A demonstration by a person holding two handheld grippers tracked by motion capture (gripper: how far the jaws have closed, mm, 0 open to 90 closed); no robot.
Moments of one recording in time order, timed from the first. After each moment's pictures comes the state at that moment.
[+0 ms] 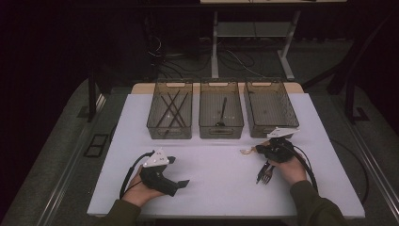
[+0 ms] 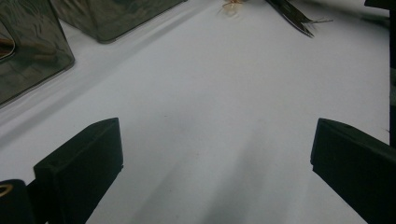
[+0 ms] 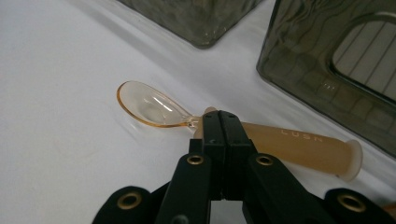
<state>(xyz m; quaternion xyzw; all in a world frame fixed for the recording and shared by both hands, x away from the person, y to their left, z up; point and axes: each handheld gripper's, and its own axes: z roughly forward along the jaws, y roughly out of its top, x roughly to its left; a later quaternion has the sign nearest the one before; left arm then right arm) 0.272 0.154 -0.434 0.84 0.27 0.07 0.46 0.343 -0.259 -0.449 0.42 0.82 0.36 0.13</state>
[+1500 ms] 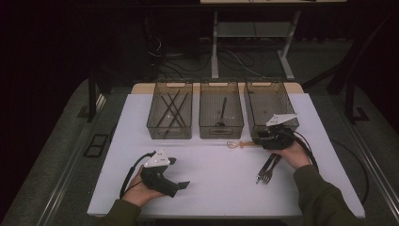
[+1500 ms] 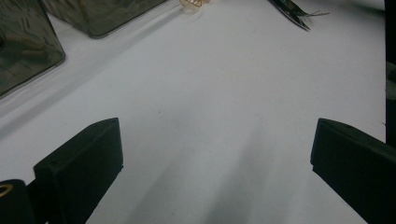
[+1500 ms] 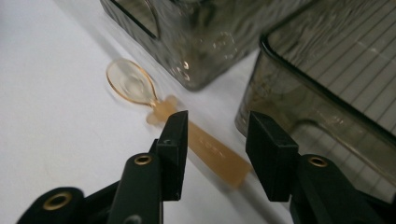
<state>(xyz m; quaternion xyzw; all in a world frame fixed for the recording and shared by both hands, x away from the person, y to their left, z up) 0.272 0.153 -0.436 0.85 0.26 0.06 0.45 0.376 -0.264 -0.425 0.35 0.85 0.36 0.13</state>
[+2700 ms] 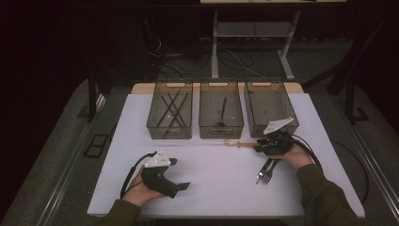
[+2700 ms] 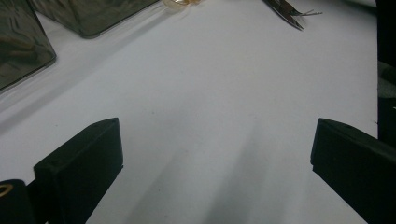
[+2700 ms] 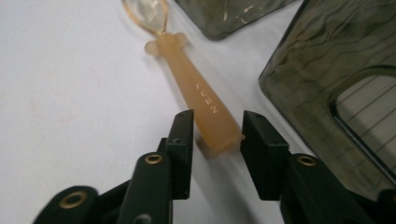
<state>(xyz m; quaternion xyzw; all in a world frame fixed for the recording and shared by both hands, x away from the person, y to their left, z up) 0.272 0.151 -0.436 0.85 0.26 0.06 0.46 0.376 -0.266 -0.445 0.30 0.89 0.32 0.10</state>
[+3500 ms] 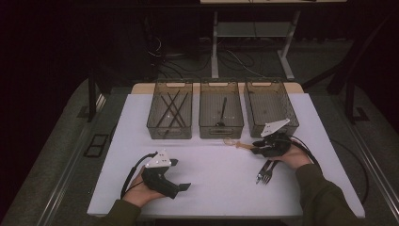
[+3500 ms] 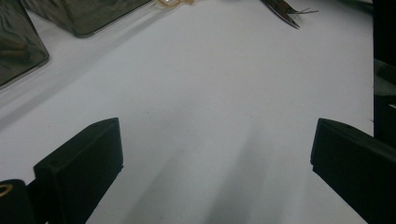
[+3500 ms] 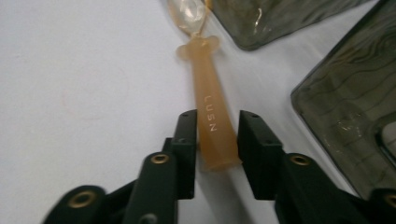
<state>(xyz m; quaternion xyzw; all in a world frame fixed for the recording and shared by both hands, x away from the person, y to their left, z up) 0.271 0.149 -0.437 0.85 0.25 0.05 0.46 0.374 -0.258 -0.446 0.25 0.90 0.33 0.09</state>
